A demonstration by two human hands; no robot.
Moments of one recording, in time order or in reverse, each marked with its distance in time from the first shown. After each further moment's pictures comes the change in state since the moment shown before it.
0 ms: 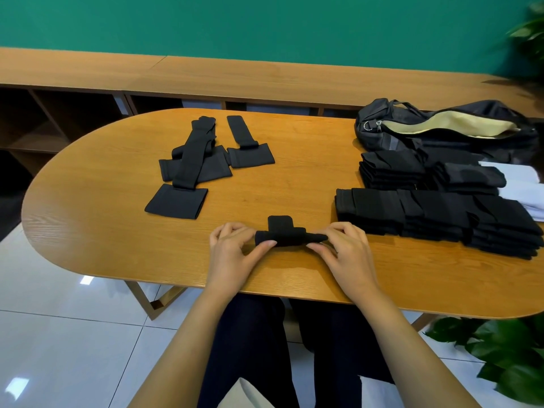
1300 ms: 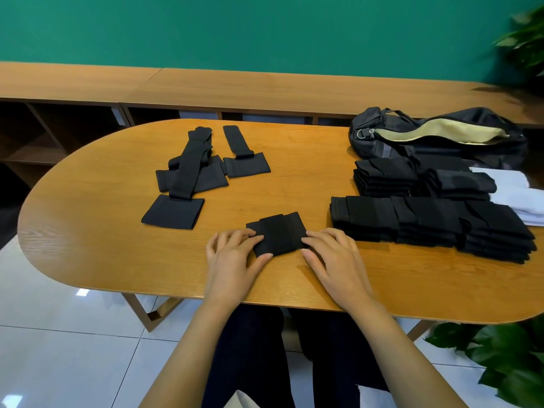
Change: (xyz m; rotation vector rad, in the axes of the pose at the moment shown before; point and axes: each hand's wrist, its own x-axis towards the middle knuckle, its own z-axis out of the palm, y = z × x) left_hand 0.001 0.005 0.002 0.349 -0.117 -0.021; right_hand -0.001 0.006 0.009 -0.146 -0.165 0.005
